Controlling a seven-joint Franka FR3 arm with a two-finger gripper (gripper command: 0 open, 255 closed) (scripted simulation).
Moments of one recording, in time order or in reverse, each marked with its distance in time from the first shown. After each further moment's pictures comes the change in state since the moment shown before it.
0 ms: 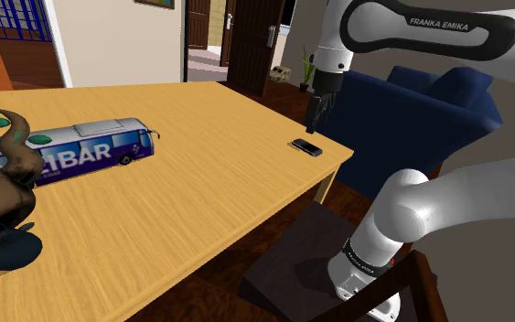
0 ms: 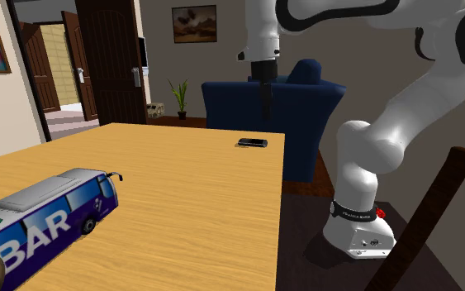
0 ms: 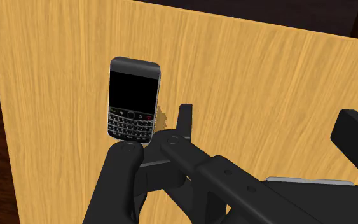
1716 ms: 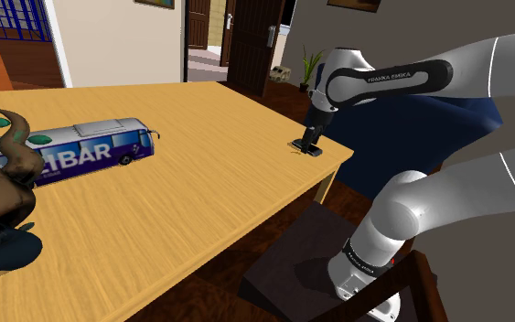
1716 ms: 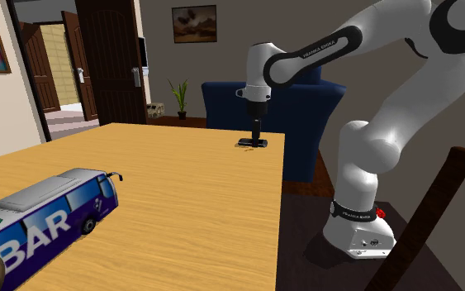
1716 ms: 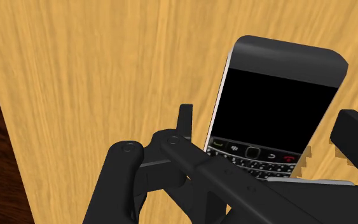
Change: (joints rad) arm -0.098 0.106 -0.236 -0.268 -0.182 0.521 -0.184
